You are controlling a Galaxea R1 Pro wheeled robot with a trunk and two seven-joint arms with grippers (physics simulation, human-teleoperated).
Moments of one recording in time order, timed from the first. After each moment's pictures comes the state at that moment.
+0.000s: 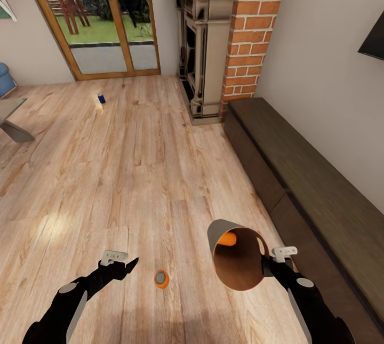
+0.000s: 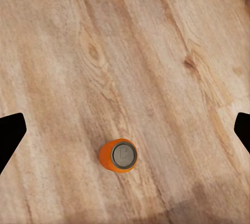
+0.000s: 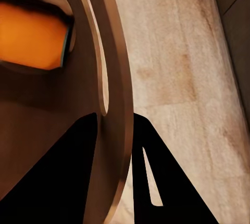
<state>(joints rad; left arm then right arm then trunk) -0.39 0.08 0.25 -0.84 -0.10 0.10 -0.56 -0.35 -0.06 -0.14 -0.98 0.12 0.24 0.18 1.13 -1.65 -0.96</state>
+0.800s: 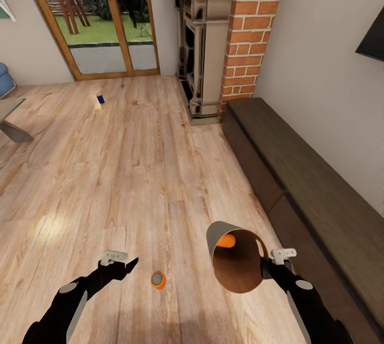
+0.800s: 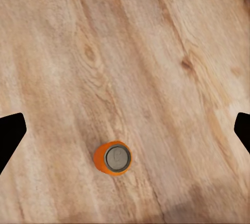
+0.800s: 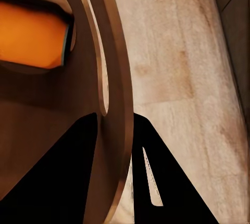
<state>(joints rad) -0.39 0.08 0.25 -0.84 -0.10 0.10 -0.56 -0.34 -0.06 -0.13 -0.98 0.12 0.24 0.18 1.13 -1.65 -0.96</state>
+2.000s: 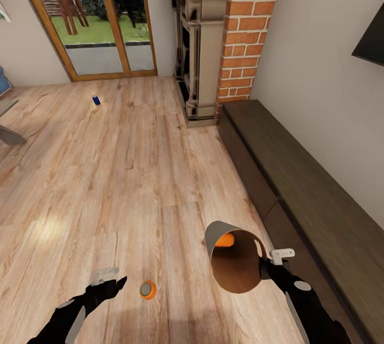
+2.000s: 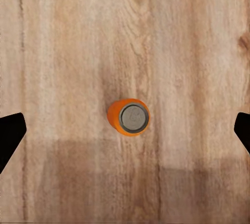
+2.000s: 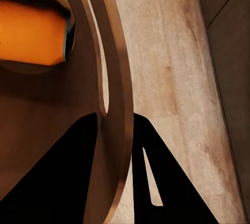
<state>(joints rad) -0.41 0.09 0.32 -0.61 -0.02 0.15 -0.34 -0.34 -0.05 -0.13 -0.98 0.13 0.22 0.18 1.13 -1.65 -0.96</state>
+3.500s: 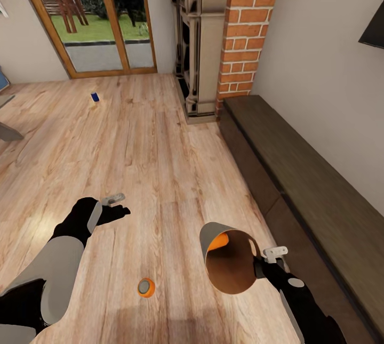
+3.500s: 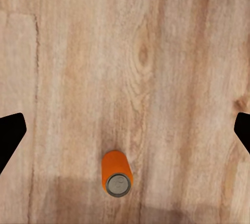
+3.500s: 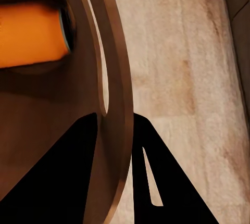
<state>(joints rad) -0.95 0.08 0.31 -0.60 -0.03 0.79 -0.07 -0.35 -0.05 -0.08 -0.97 0.13 0.24 0.18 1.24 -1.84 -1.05</state>
